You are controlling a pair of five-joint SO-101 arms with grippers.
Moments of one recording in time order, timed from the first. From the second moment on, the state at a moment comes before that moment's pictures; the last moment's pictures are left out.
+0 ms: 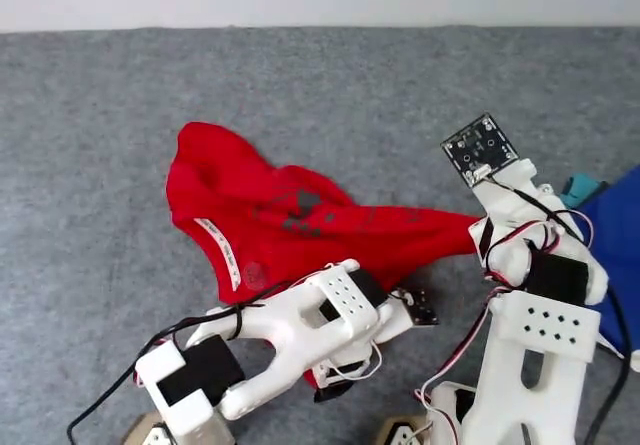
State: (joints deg) left arm 50.5 13.6 30.5 79.5 -7.4; right arm 12.2 -46.2 39.4 61.9 45.9
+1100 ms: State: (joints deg) left arm 19.3 -33.4 21.1 91.6 -20.5; right arm 12.7 -45.6 36.1 64.4 45.9
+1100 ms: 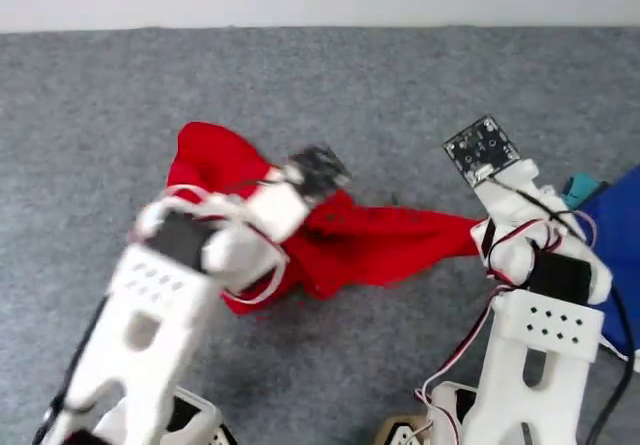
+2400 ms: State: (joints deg) left arm 3.0 -40.9 -31.4 71.9 -33.7; right arm 4.7 -45.5 -16.1 65.7 38.2
